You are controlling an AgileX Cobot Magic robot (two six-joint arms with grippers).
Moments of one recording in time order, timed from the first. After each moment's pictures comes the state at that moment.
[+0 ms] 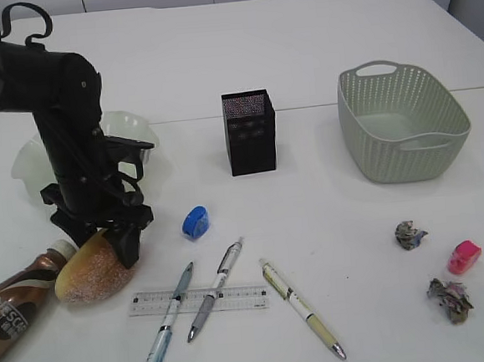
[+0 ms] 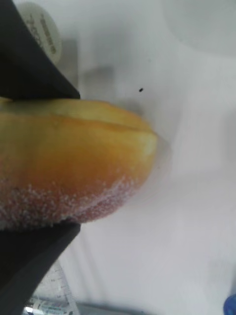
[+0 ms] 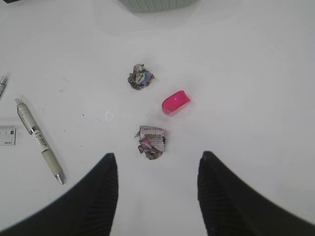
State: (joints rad) left arm -0.37 2.15 -1.51 -0.05 1.11 0.07; right arm 0.07 1.02 -0.91 0.03 1.02 0.19
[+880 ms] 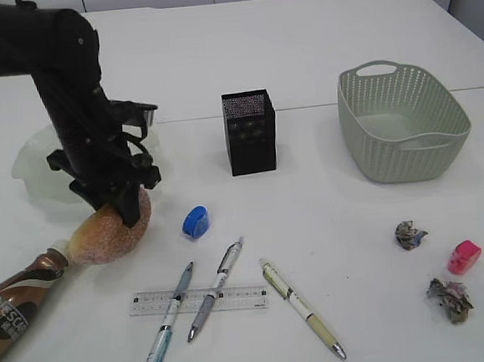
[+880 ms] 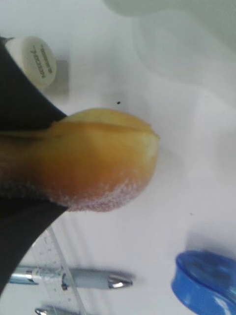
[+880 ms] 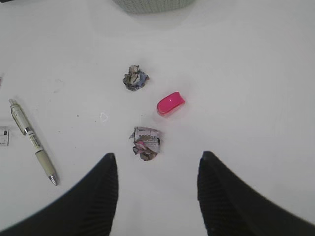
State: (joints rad) left arm -0.37 2.15 -1.66 -0.08 1.20 0.07; right arm 0.07 1.02 -0.91 0.01 1.02 0.18
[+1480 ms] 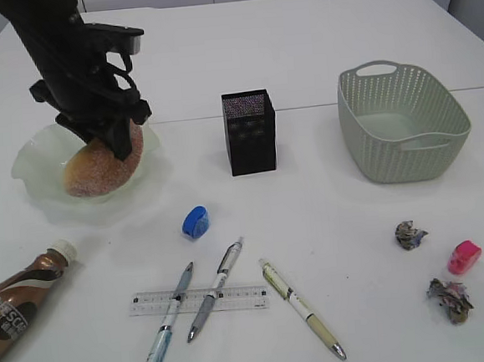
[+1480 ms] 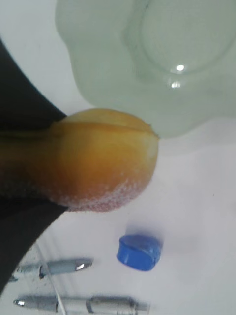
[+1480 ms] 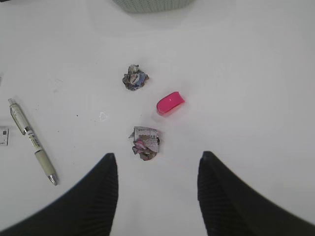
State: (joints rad) left arm -0.37 2.08 -1.82 -0.02 1.22 0.06; right arm 0.07 1.02 -0.91 0.01 1.02 0.18
